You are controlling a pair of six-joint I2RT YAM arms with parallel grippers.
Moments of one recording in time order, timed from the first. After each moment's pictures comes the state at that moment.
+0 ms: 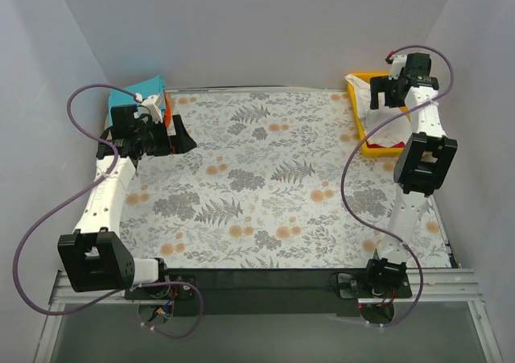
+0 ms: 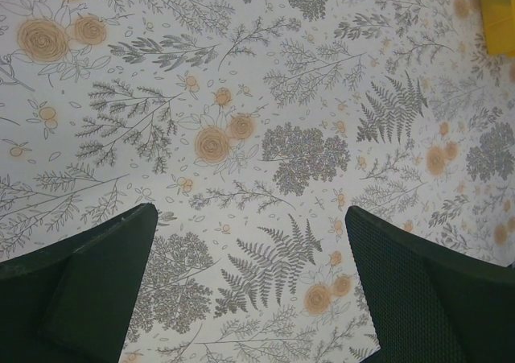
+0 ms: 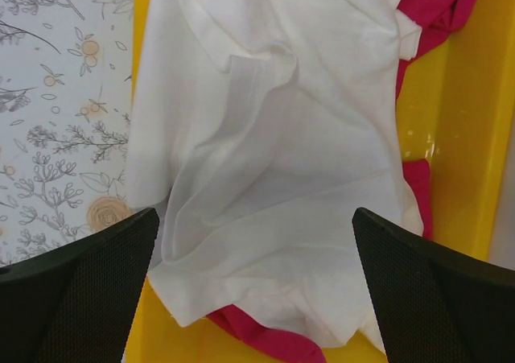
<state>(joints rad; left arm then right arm) 0.06 1.32 1.17 -0.56 0.52 -0.13 -0.18 2.23 2.16 -0.73 -0.19 -0.26</state>
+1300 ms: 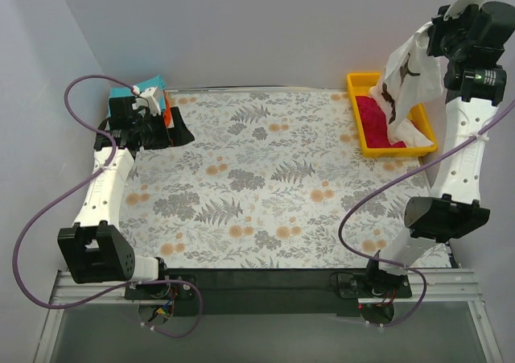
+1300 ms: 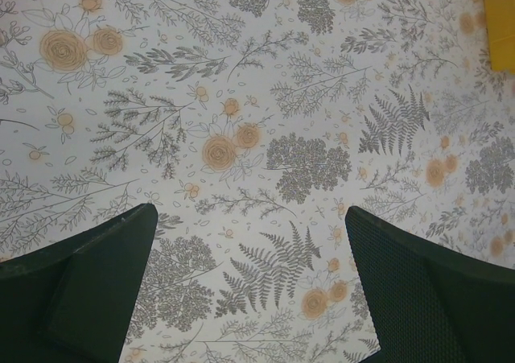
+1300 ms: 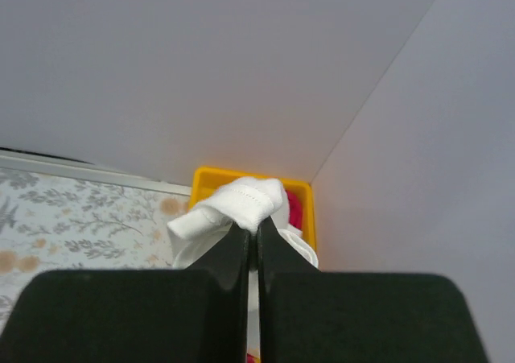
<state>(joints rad) 0.06 1.37 1.27 -0.62 0.48 -0.14 -0.21 1.70 2.20 -0.59 -0.26 -0.24</state>
